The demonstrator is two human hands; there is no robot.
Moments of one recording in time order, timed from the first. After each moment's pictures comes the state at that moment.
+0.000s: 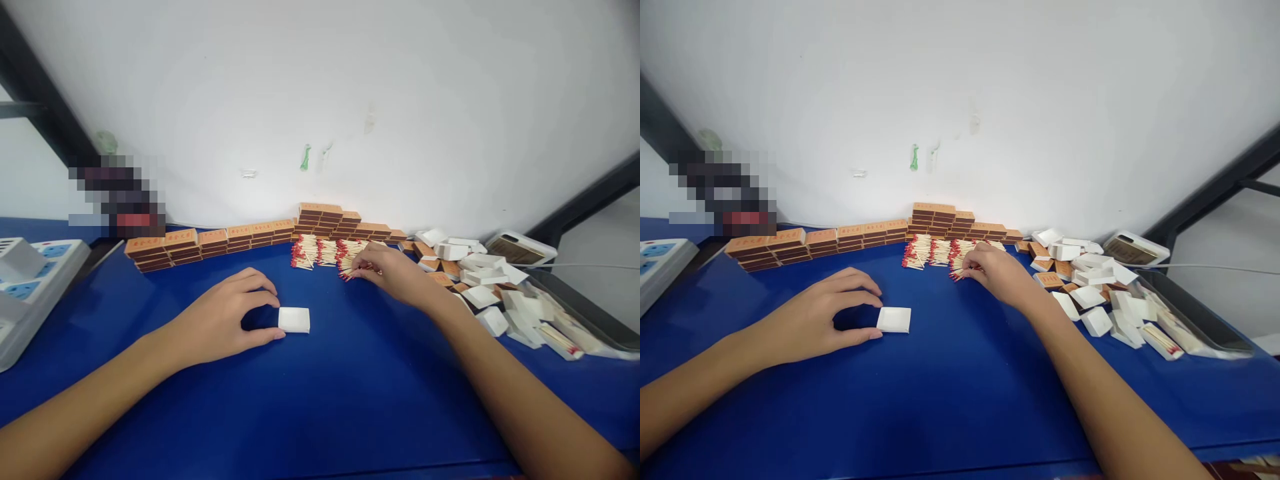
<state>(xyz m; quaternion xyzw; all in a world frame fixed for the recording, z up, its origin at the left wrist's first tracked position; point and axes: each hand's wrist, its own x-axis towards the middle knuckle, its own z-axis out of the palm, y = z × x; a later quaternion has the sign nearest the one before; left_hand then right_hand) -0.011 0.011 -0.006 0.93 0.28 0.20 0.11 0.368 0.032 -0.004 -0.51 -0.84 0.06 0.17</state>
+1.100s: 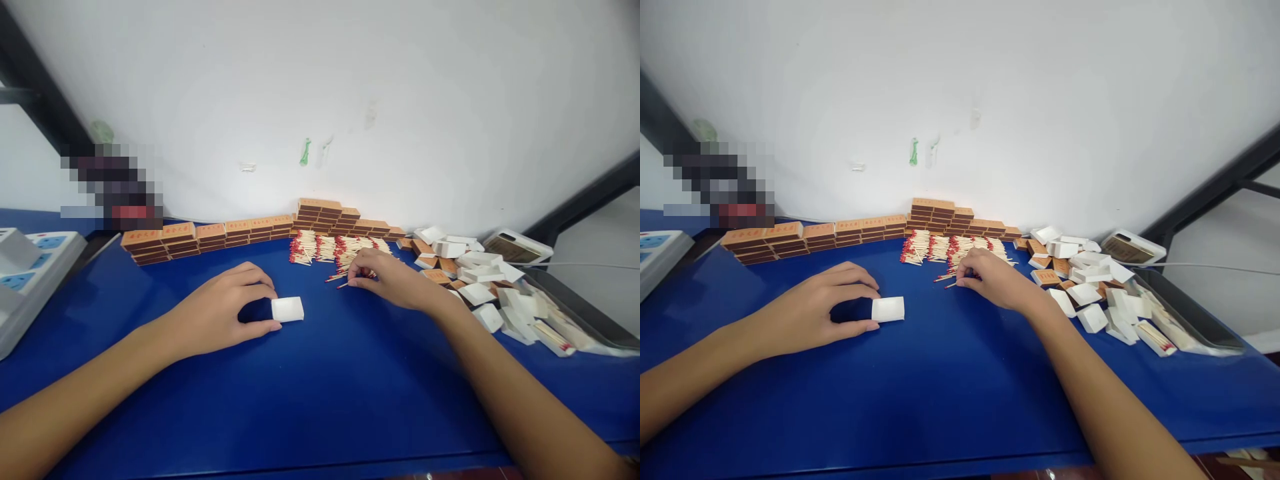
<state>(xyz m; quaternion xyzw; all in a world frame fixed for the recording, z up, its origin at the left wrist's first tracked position) -0.009 0.012 -0.005 0.93 0.28 0.19 0.11 0.361 0.020 -0.001 -0.47 -0.85 0.16 0.15</state>
